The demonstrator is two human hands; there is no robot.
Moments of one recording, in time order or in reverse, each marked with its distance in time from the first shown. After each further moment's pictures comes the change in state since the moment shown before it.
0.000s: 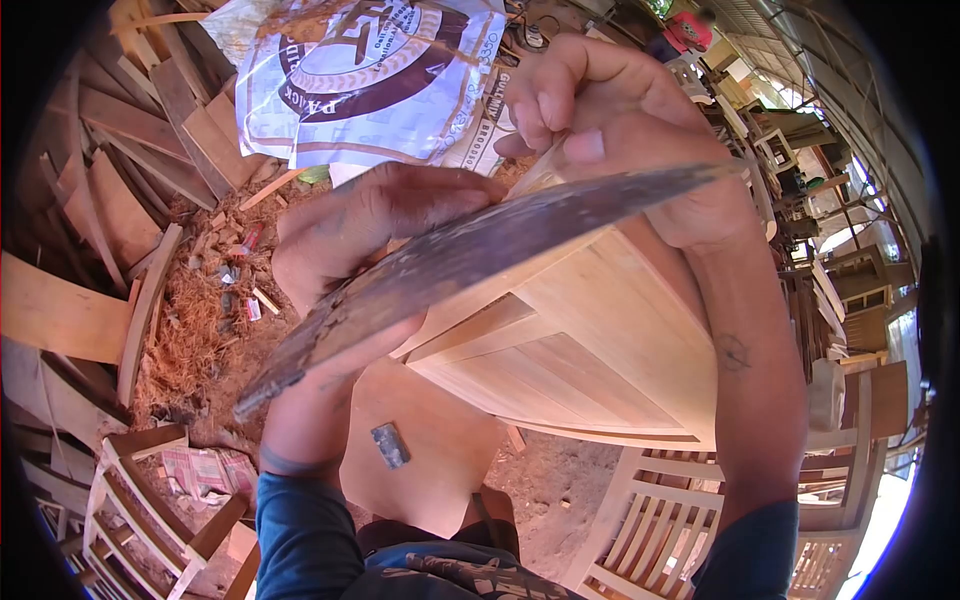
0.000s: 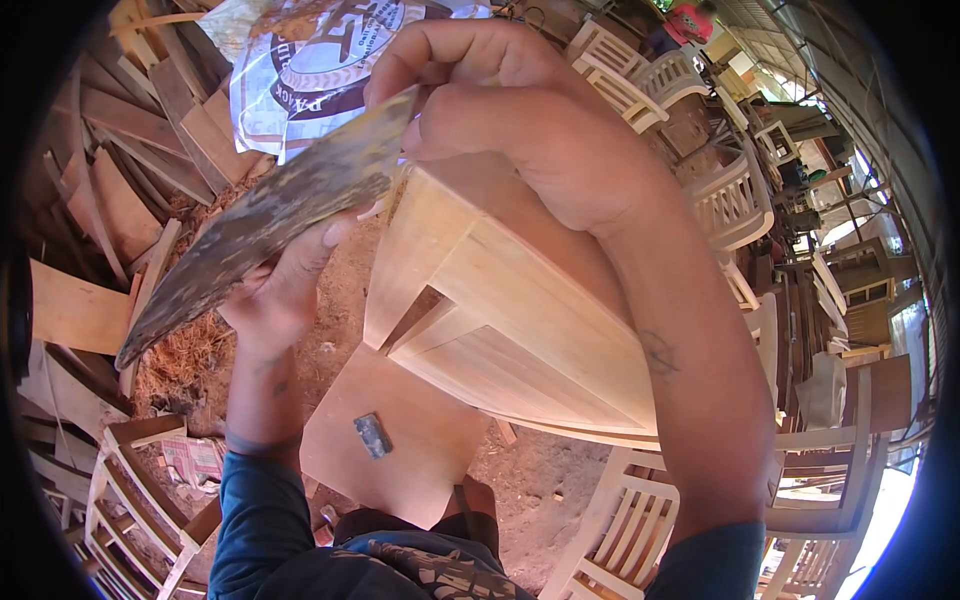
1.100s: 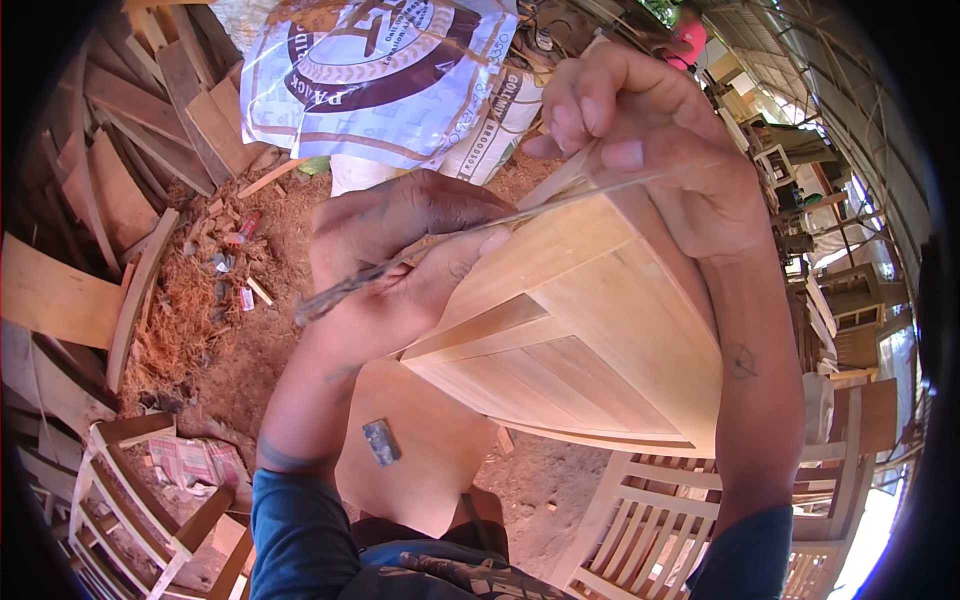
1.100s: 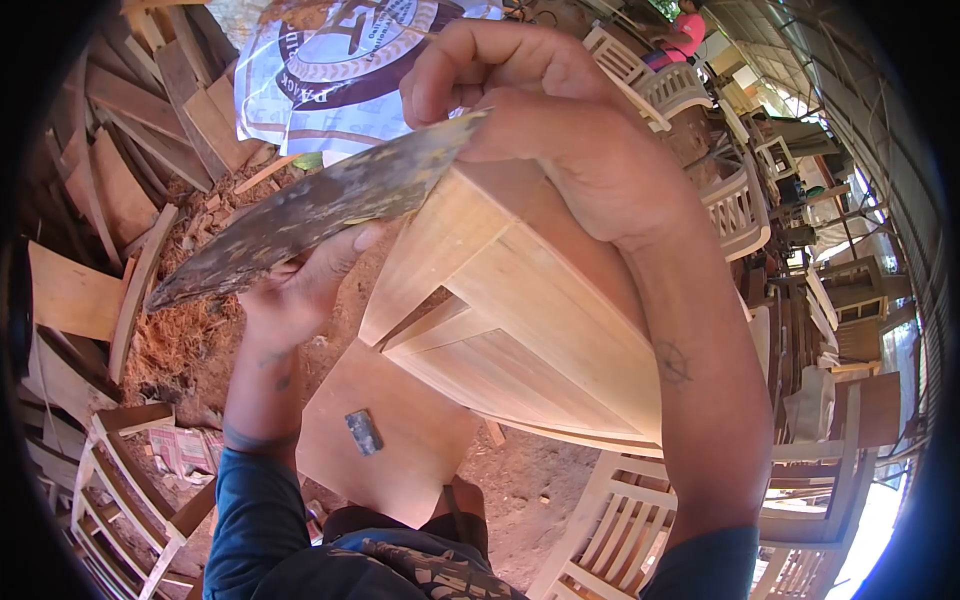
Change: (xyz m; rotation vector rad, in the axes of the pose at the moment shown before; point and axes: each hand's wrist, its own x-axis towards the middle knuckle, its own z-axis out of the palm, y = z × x) left_hand -0.011 -0.003 0.005 -0.008 0.061 -0.129; right_hand 0.002 -0.002 -0.003 -0.055 -0.036 -0.001
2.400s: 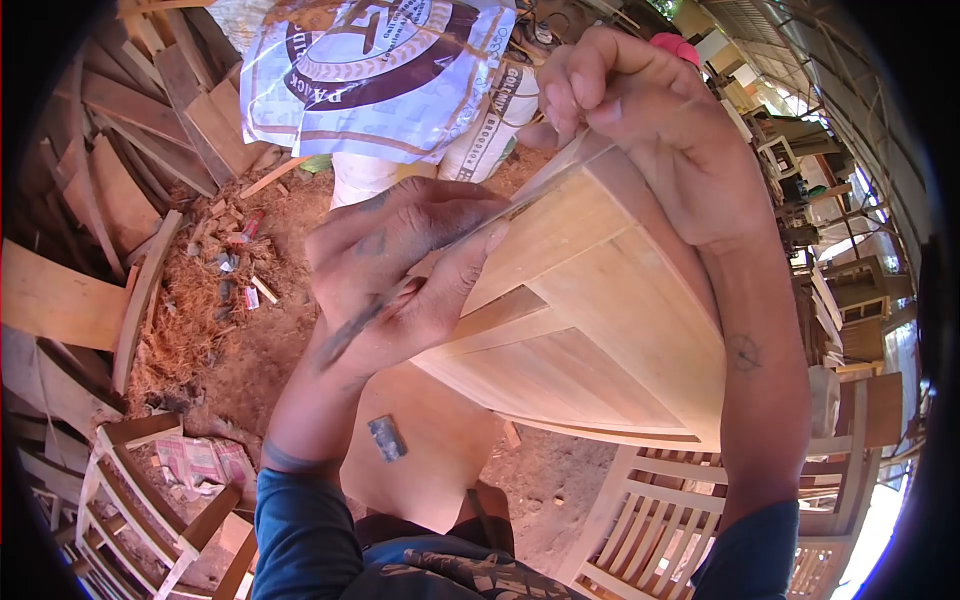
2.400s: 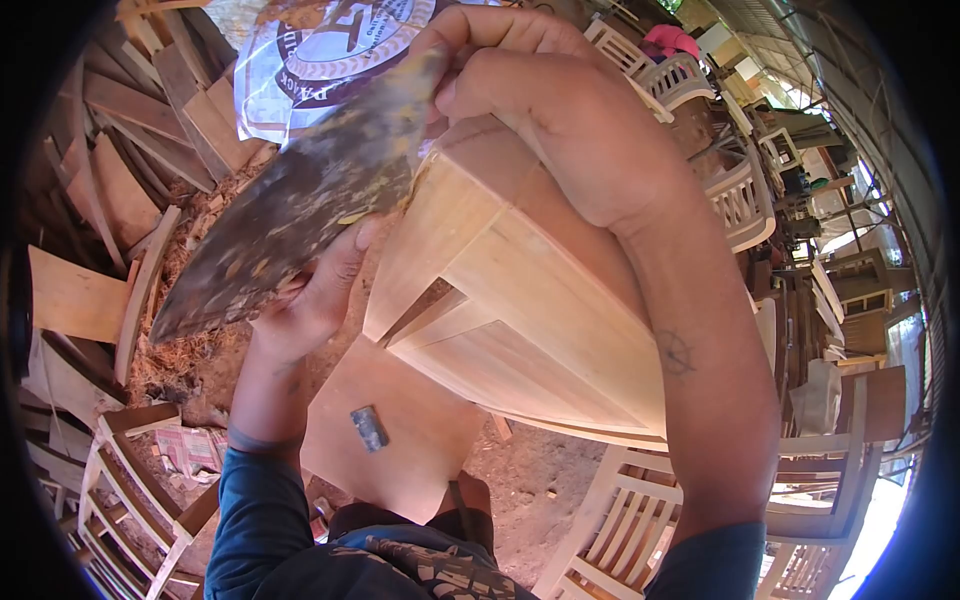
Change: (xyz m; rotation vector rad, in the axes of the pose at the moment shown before) left_hand -0.007 0.003 0.004 0.240 0.008 0.139; right_hand -0.002 0.003 0.000 0.076 0.049 0.027
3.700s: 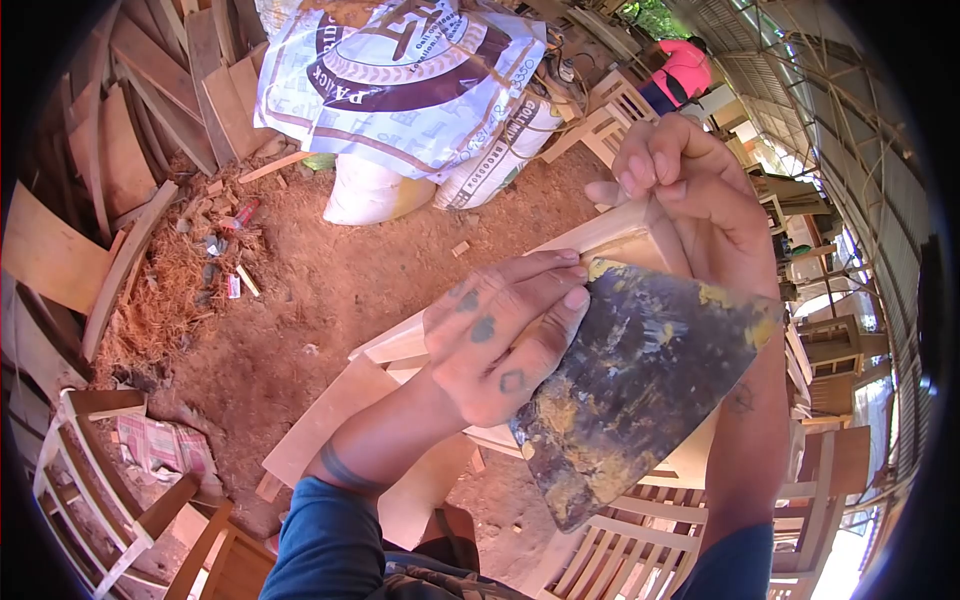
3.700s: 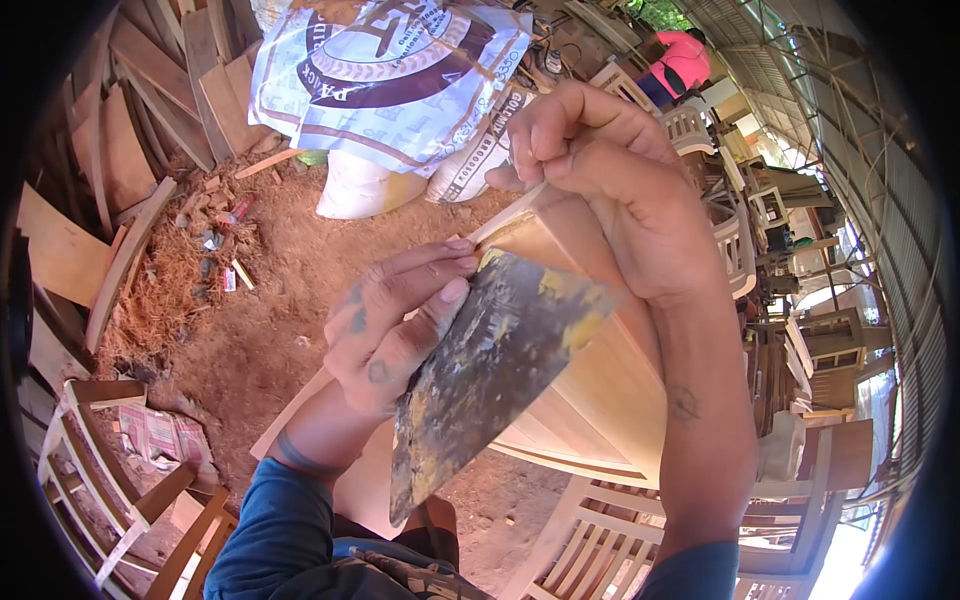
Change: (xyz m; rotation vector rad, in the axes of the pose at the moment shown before) left_hand -0.015 0.011 0.024 0.107 0.204 0.275; right_hand 0.002 0.001 0.010 0.043 0.140 0.024
